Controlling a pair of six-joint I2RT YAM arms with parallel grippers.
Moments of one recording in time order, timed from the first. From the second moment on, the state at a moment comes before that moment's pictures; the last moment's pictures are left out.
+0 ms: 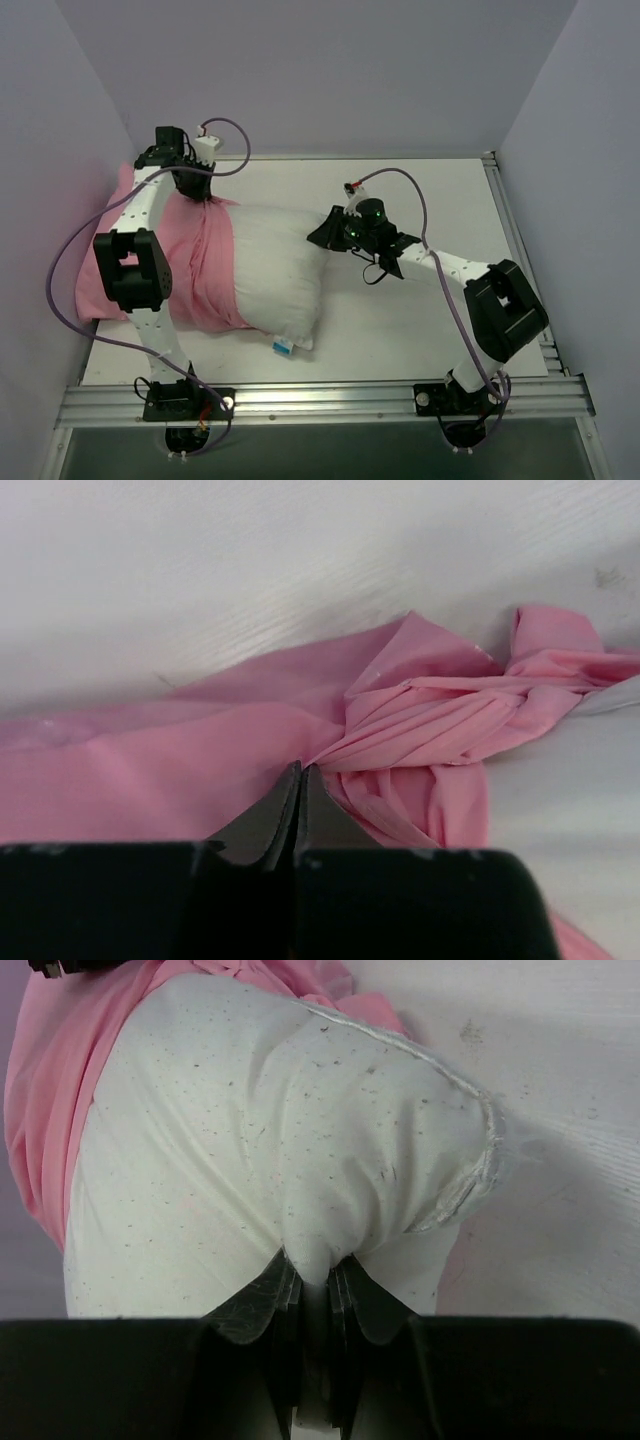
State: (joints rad) left arm 0.00 2.02 1.87 -0.77 0.25 0.38; right arm 0.59 1.64 0.97 0.24 -0.29 0.70
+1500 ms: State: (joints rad) left arm 0.13 1.34 1.12 -0.83 0.42 0.65; right arm 0.47 1.38 0.73 0.13 -0.12 0.88
